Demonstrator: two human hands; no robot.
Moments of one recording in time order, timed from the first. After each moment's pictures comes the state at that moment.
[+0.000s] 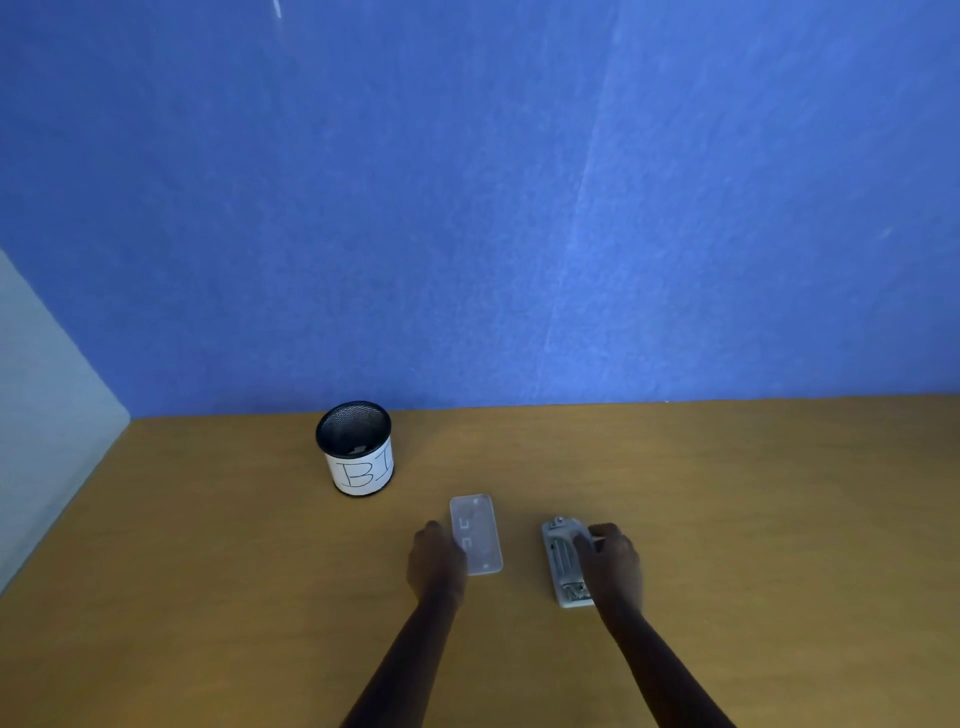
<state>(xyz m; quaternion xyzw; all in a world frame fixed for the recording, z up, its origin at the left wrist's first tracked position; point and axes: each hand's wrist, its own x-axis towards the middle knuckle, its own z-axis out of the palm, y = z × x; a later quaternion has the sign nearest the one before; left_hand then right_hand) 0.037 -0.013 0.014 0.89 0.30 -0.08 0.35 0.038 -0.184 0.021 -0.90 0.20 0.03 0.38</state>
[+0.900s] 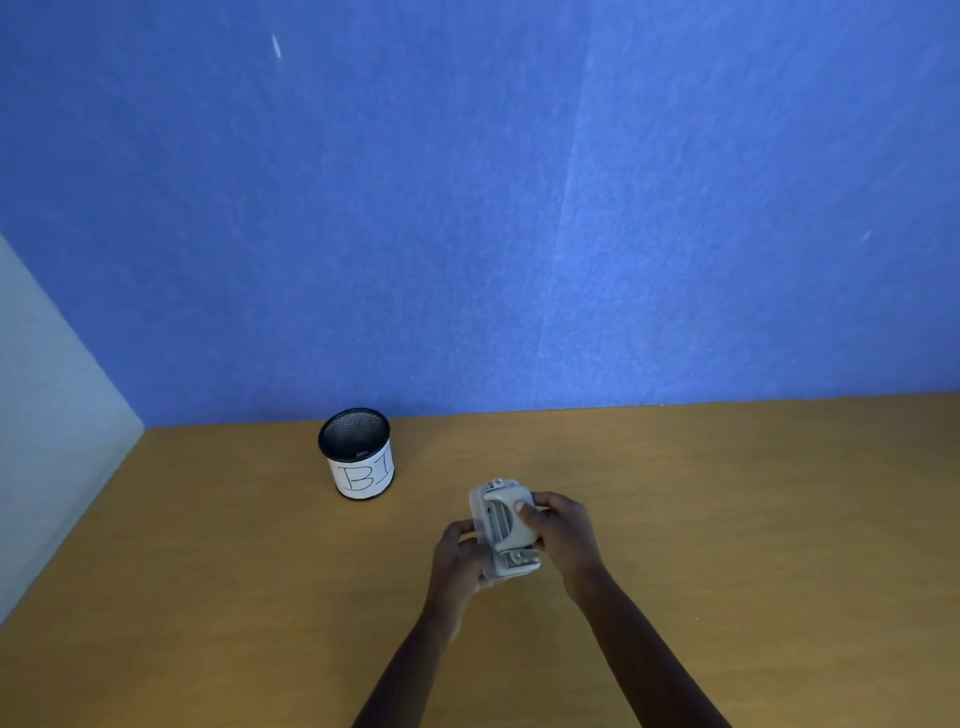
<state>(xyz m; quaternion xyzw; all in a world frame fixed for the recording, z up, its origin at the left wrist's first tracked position) 0.007 -0.027 0.033 0.61 0.20 -0.07 0.76 0.042 -0.144 0.069 -0.75 0.12 0.07 0.65</state>
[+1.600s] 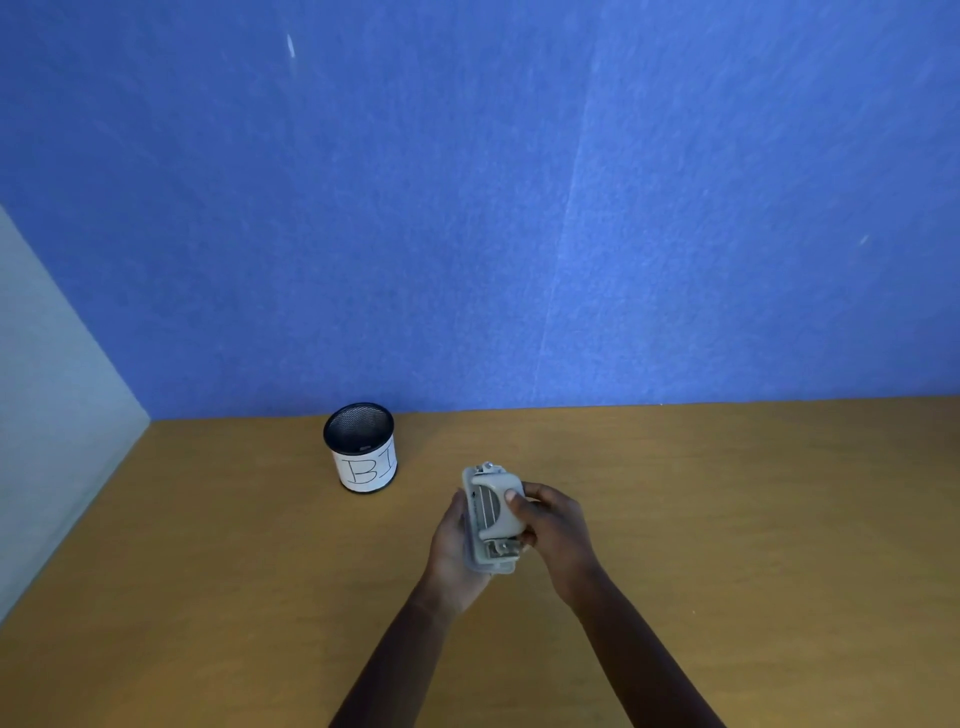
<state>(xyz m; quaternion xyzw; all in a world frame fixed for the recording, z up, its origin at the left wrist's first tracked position) 0.016 -0.022 0.048 0.32 0.11 -0.18 0.92 0.023 -0.133 0.089 -0.68 0.08 0.09 0.72</state>
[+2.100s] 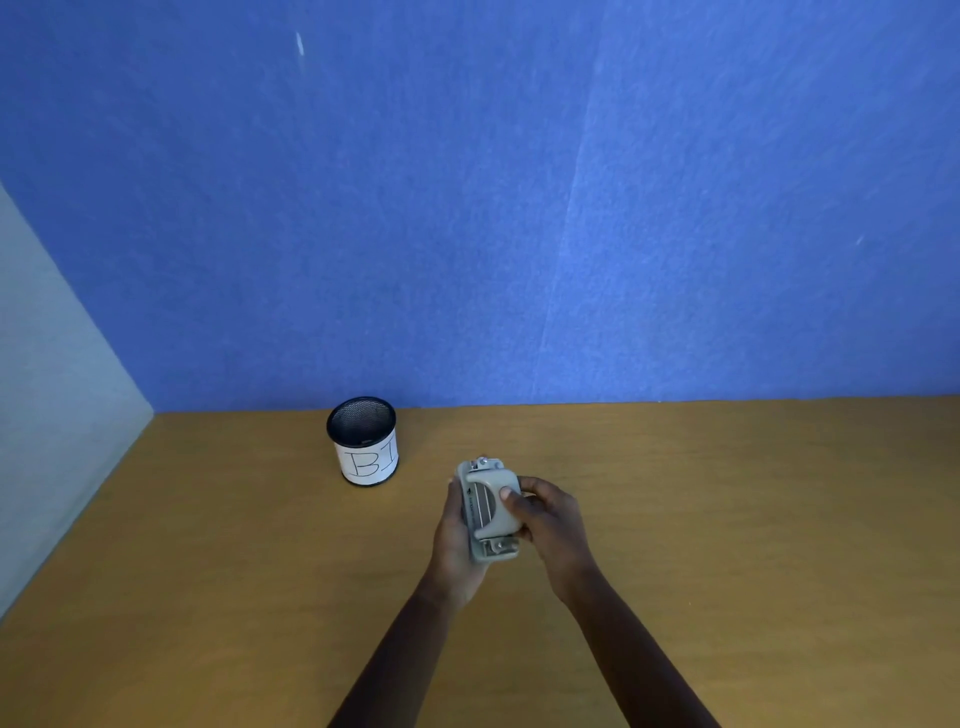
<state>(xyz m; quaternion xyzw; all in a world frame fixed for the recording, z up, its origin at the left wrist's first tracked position) 0.014 -0.025 0.046 0.34 0.10 -0.12 0.93 0.009 -0.128 0.096 -0.67 0.05 0.07 0.73</state>
